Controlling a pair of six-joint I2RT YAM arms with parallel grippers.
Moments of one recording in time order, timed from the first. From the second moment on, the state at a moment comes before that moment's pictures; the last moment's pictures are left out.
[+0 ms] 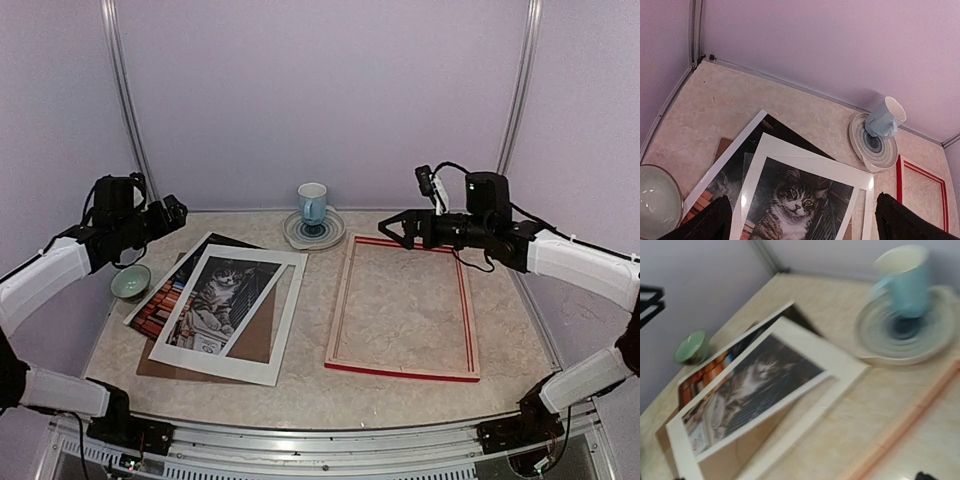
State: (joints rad) left arm -0.19 1.18 0.94 -0.19 -0.05 -0.47; right arm 0.46 1.29 0.96 0.01 -0.47 0.30
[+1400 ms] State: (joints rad) left arm -0.27 1.39 0.64 -0.12 -0.05 -0.74; right arm 0.75 2.33 1.79 -0.20 -0.43 0.51
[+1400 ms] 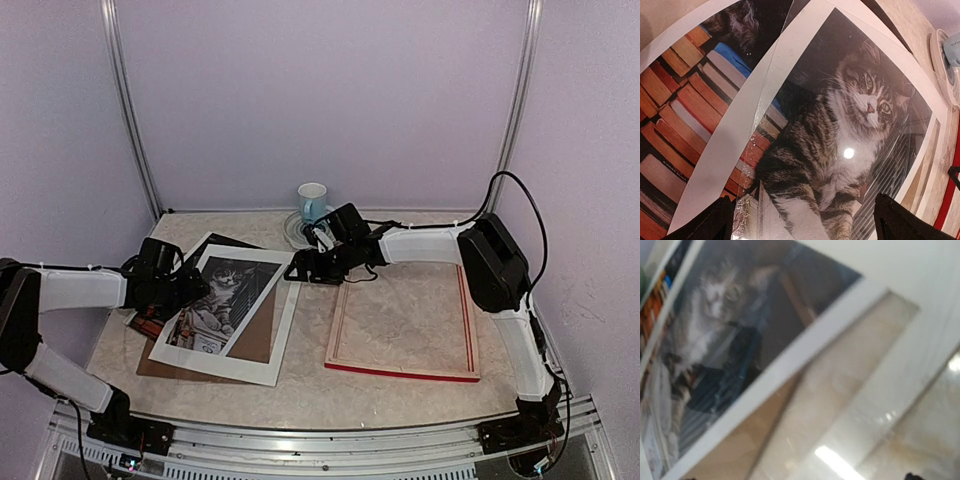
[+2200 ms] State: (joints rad) left arm -0.29 1.42 0.61 -0.07 -0.05 -0.78; right arm 0.74 2.36 1.74 -0.13 -0.58 0.65
